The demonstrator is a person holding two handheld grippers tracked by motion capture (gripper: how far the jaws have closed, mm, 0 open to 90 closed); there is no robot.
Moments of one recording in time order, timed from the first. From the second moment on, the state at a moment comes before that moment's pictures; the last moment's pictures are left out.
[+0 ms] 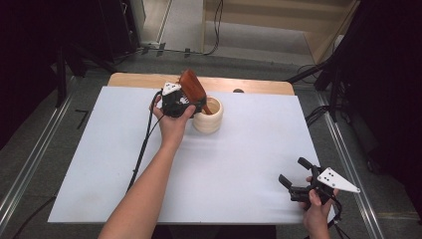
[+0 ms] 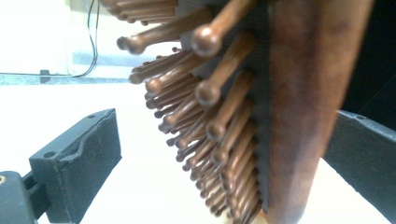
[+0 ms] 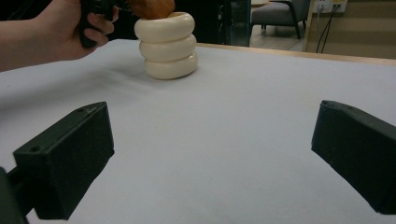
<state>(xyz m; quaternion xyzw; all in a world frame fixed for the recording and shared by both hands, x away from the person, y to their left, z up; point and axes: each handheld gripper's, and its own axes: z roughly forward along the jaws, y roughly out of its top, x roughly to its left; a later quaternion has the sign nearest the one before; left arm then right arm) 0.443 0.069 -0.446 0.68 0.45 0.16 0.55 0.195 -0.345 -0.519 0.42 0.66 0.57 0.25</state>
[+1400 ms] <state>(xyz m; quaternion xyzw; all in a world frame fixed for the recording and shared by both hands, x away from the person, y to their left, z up) 0.368 0.130 -0.457 0.70 0.39 0.19 0.56 0.195 -0.342 -0.519 0.41 0.67 0.56 0.26</state>
